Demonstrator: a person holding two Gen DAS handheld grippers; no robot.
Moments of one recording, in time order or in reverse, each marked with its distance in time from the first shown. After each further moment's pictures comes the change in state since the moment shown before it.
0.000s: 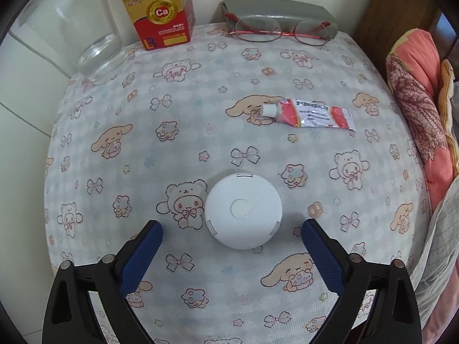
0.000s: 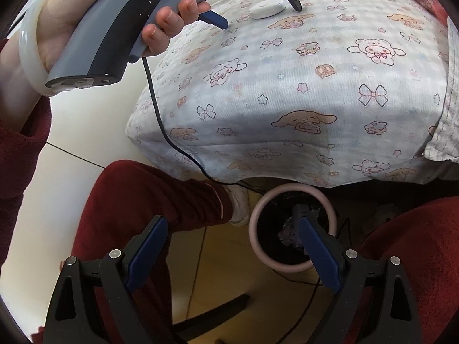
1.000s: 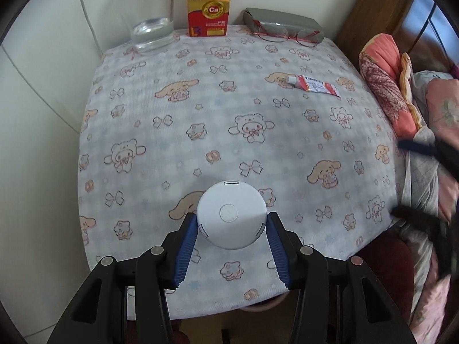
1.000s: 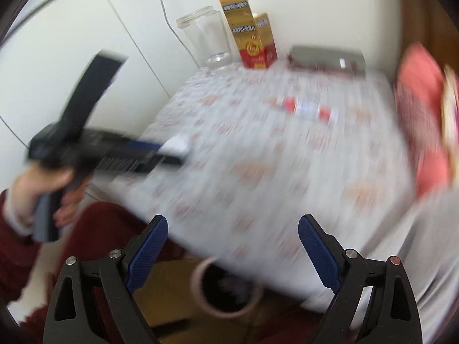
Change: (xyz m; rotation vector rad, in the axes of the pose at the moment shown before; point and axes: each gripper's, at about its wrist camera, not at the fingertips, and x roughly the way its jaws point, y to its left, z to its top) left arm -0.047 0.071 -0.073 0.026 -0.035 -0.137; right arm -0.076 -0.009 0.138 -0.298 -0.094 -0.190
